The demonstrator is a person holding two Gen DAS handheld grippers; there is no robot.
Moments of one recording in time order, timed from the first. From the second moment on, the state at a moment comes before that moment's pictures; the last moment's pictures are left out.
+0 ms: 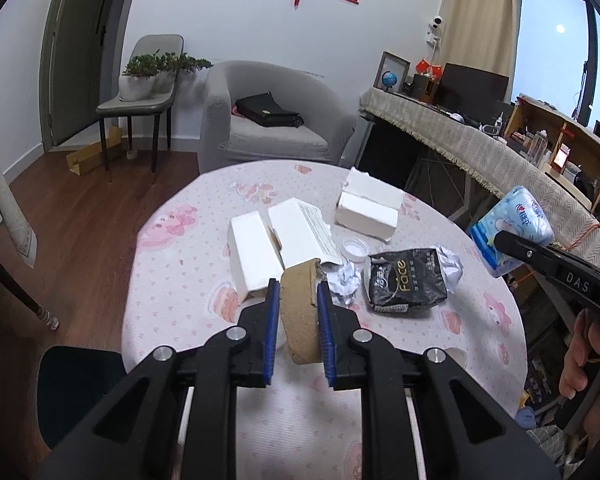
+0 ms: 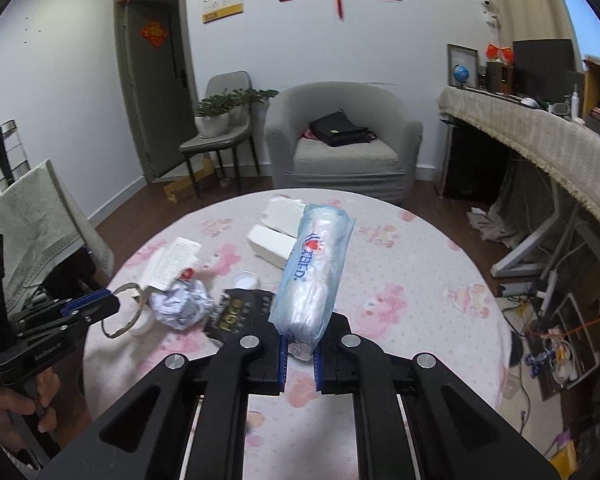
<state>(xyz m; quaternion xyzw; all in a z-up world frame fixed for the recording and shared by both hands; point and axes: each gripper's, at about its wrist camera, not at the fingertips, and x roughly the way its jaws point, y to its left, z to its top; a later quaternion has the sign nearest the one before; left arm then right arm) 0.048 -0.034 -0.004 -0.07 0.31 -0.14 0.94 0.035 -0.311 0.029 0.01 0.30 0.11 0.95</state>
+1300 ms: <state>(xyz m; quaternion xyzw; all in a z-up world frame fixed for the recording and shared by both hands) 0.044 0.143 -0.068 -0.03 0.39 0.00 0.92 0.056 -0.089 0.027 -0.02 0.32 0.31 0.89</state>
